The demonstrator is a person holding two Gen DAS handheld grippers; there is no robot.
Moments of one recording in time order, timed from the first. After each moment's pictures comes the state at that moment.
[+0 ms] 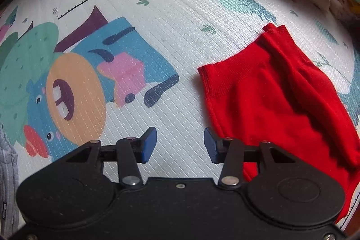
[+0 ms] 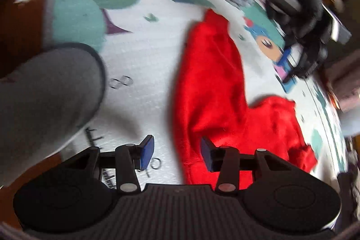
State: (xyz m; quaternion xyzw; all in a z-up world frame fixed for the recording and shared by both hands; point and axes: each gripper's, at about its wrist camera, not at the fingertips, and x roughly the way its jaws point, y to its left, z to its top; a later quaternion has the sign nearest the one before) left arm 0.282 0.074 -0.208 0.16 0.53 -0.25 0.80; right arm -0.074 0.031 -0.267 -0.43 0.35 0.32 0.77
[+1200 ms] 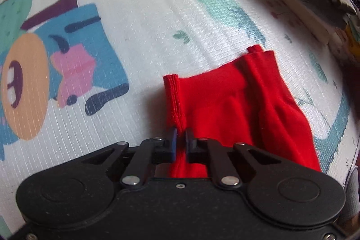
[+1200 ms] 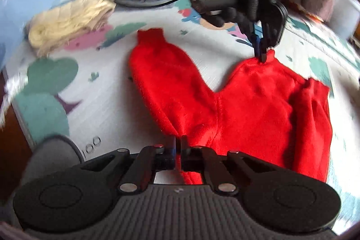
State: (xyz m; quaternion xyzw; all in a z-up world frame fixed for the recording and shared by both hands) left arm 0.296 0.015 -0.220 0.04 0.57 -0.24 0.79; right arm -0.019 -0.025 -0.234 -0.13 0.41 0.27 0.86
